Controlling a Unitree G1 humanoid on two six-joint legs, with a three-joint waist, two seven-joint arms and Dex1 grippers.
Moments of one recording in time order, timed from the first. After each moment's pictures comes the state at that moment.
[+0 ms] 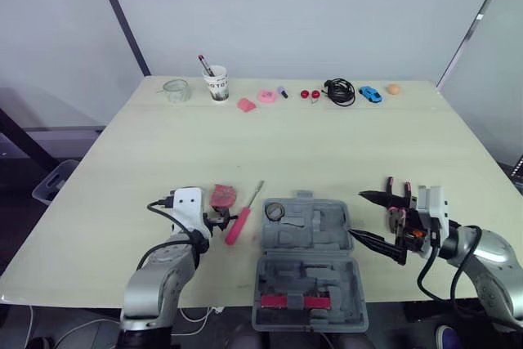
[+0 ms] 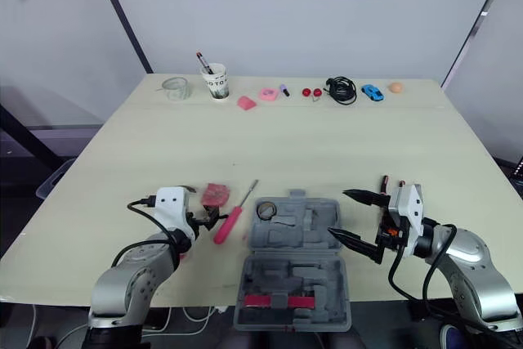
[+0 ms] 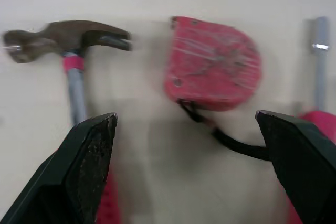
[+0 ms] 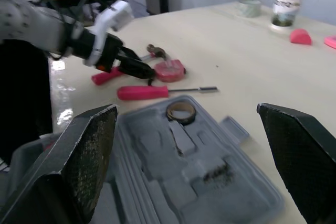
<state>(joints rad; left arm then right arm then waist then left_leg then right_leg) -0.09 0.26 0.14 -0.31 -0.28 0.84 0.04 -0.02 -0.60 -0.06 -0.30 0.55 0.19 1.07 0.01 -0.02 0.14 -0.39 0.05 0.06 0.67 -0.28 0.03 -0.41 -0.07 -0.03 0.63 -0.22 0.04</state>
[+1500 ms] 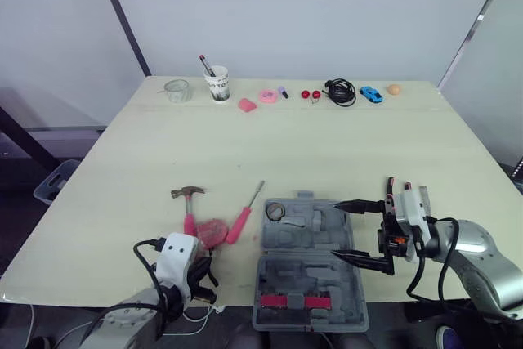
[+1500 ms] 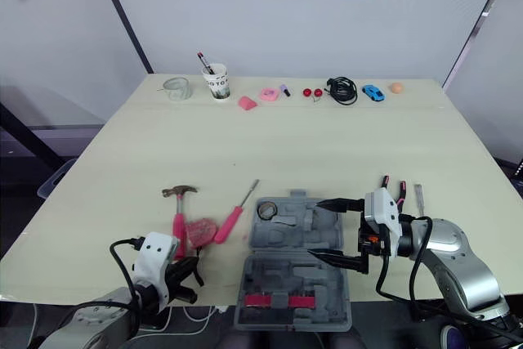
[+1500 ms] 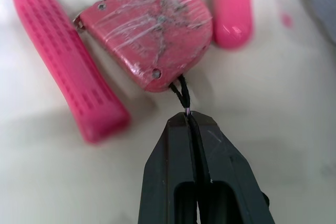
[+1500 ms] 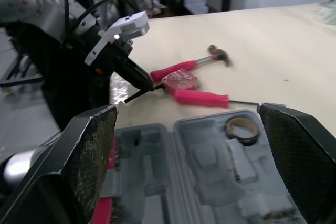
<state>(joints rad) 0.40 0.47 0.15 -0.66 -0.34 0.87 -0.33 -0.09 -0.62 0.07 -0.33 0.53 0.22 1.16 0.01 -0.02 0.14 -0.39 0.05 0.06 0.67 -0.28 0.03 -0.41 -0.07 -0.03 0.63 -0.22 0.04</state>
